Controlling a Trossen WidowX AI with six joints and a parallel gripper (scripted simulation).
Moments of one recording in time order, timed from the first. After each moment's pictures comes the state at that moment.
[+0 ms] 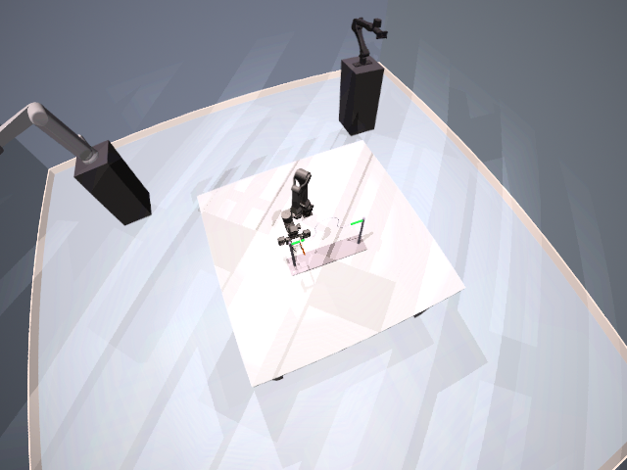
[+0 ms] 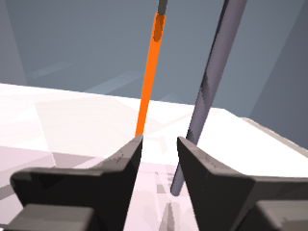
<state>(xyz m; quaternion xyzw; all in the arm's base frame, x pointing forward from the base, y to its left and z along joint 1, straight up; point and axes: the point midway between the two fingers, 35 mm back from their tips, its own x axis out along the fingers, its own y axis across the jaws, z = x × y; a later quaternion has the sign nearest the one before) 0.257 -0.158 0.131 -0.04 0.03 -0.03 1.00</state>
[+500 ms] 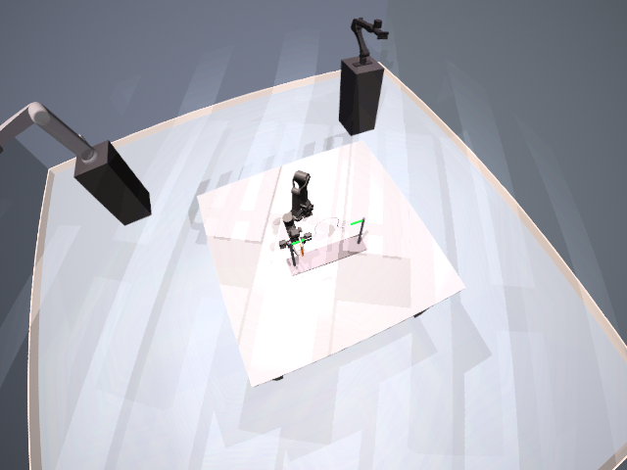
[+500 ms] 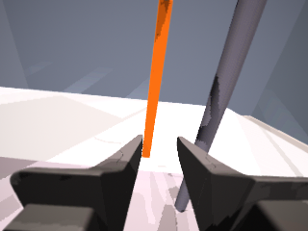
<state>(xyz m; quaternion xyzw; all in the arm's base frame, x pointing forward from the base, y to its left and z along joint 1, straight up) 0.279 -0.158 0.131 -0.03 0.03 -0.03 1.00</state>
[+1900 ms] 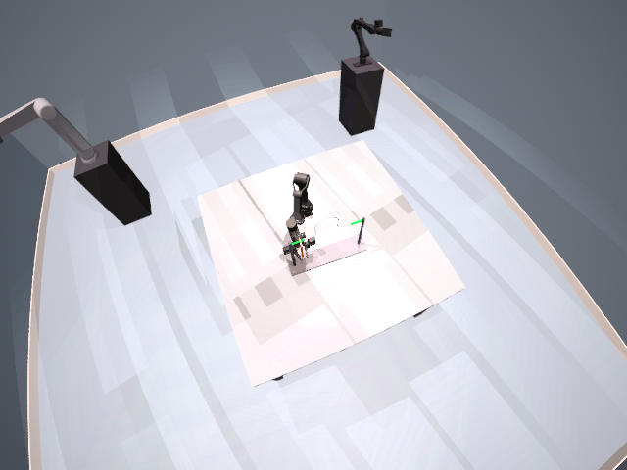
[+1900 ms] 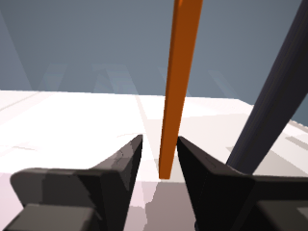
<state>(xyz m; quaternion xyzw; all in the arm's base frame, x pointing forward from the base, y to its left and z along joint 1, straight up) 0.315 -0.149 0.124 0.00 0.05 -0.02 1.00</state>
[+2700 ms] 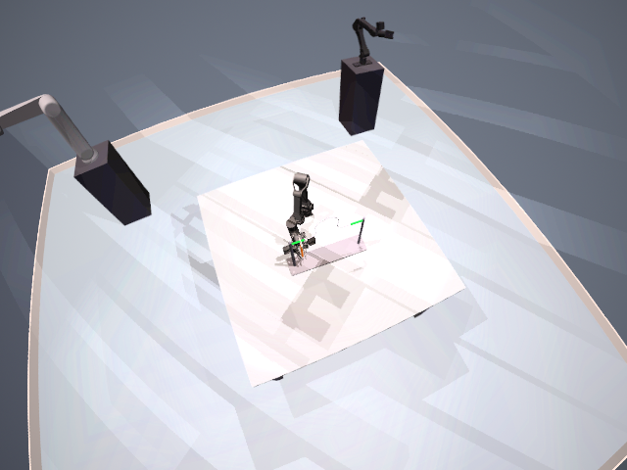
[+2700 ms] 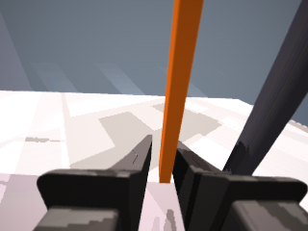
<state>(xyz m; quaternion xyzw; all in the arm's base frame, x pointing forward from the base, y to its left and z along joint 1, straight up) 0.315 -0.149 0.124 0.00 0.05 -0.02 1.00</state>
